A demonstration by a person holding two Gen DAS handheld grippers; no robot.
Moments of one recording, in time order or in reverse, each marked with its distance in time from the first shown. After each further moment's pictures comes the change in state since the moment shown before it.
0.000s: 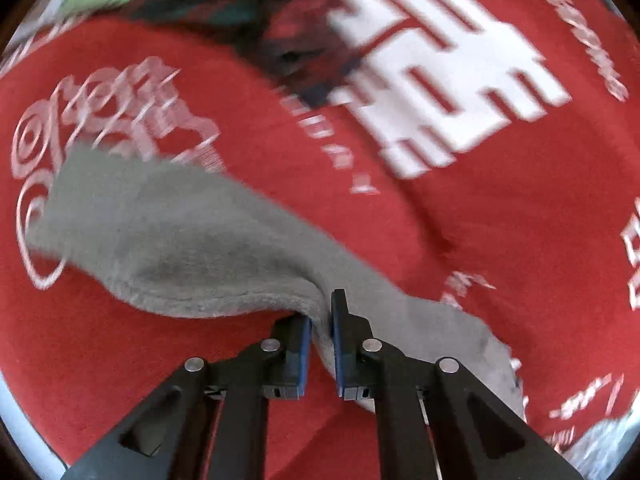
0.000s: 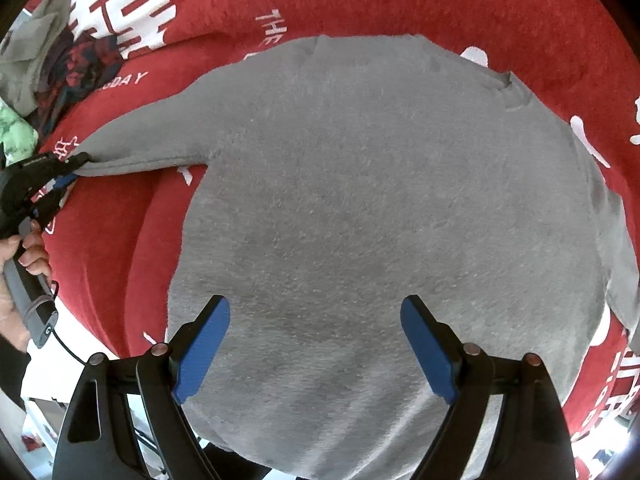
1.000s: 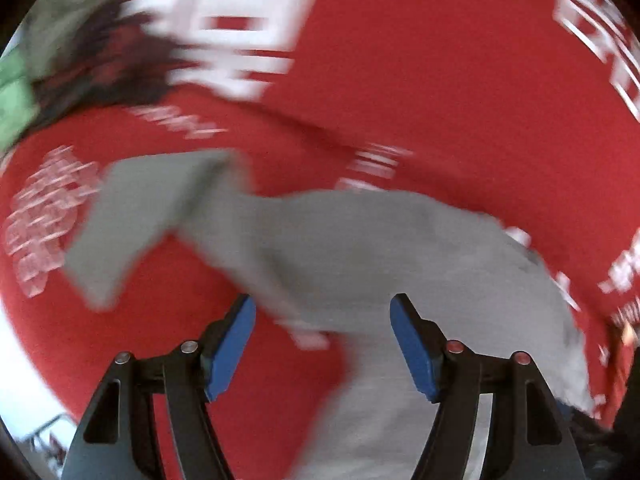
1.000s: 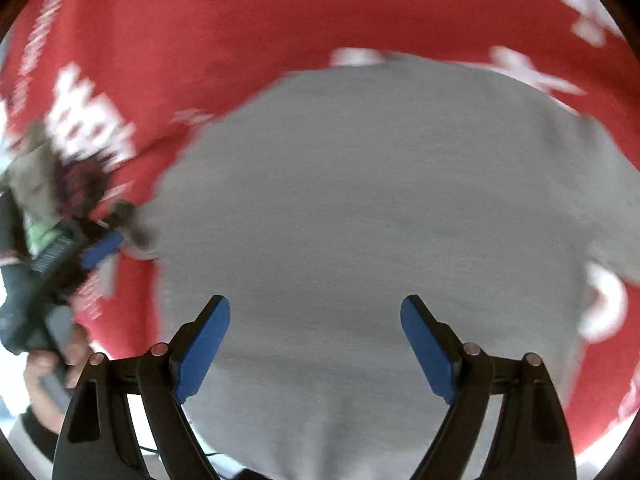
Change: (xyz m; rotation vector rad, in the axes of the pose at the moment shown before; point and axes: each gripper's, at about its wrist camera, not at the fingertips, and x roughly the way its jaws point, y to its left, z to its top) left arm -0.020 -0.153 -0.066 0.357 0.153 0.205; right arm -0.022 -0.097 0.033 0.155 -0.109 0.311
